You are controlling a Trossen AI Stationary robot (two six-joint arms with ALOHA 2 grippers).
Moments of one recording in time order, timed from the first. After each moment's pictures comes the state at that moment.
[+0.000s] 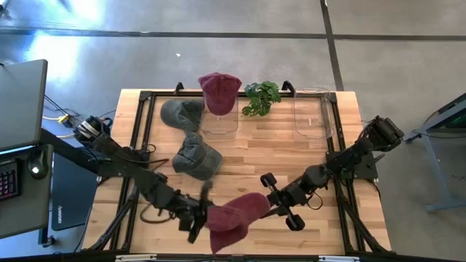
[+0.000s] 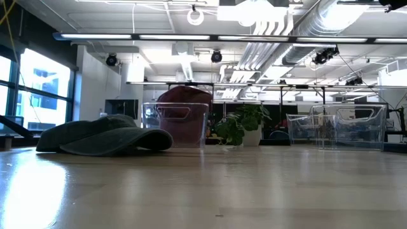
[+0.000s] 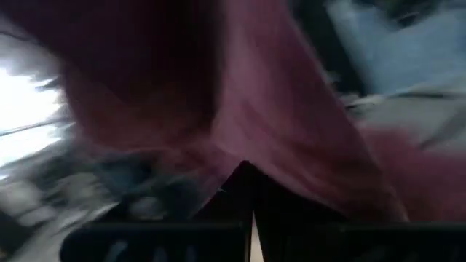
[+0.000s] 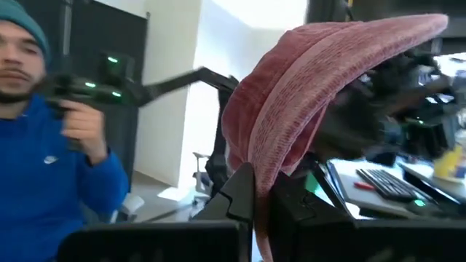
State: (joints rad) left arm -0.68 1.49 1.07 0.53 -0.33 0.61; right arm 0.51 1.53 0.69 1.15 -0.11 -0.11
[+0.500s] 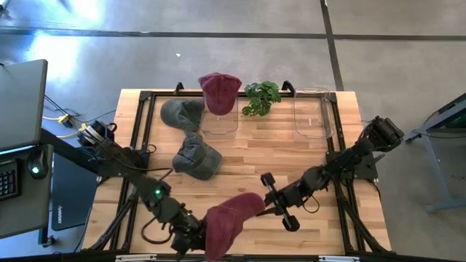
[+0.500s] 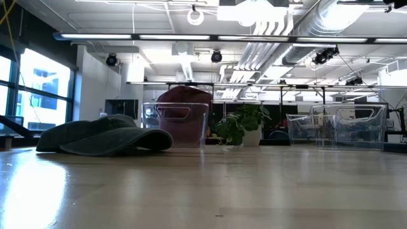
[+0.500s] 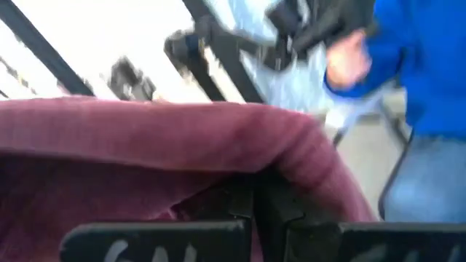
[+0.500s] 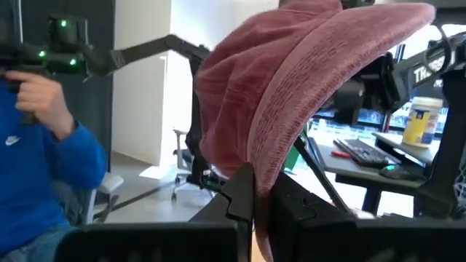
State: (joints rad) left arm -0.72 1.58 1.19 0.39 -0.04 0.55; right arm 0.53 1.53 0.69 1.06 0.01 -0.11
